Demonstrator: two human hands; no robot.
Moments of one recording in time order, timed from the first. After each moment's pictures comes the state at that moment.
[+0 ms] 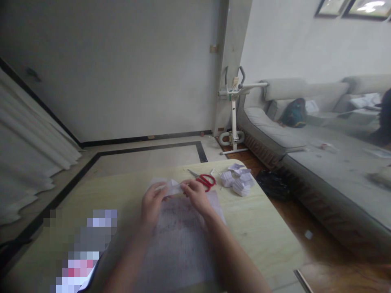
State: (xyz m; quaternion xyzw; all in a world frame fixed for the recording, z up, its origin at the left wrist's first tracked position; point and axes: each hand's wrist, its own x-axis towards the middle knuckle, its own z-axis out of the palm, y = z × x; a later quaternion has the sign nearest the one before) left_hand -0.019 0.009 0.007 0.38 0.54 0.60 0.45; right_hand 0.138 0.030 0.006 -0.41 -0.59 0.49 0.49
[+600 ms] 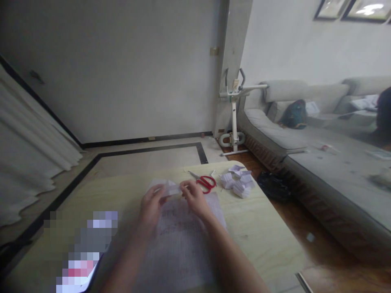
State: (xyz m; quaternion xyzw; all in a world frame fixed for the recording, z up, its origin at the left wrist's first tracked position) left_hand -0.024 0.014 -0.003 0.32 0.50 0.64 0.50; right_hand 0.132 0.025 0.006 -0.40 -0.62 0.43 0.51
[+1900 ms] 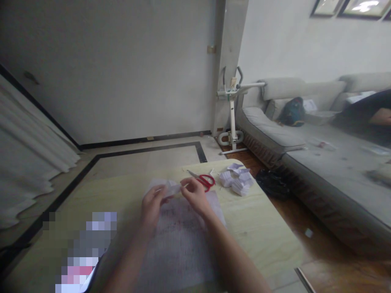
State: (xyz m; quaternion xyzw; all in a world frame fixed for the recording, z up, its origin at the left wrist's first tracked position) left_hand -0.019 0.010 0.000 0.36 0.52 0.60 0.48; right_hand 0.138 0.029 0.007 -0.42 -0.60 0.42 0.54
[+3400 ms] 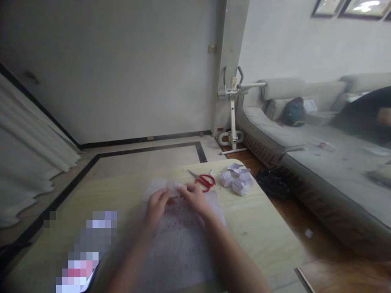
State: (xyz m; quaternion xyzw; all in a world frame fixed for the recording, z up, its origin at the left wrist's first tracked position) left_hand -0.016 0.004 0.006 0.50 0.54 0.51 0.44; right_hand 0.132 0.027 0.003 -0.48 -0.58 0.48 0.45
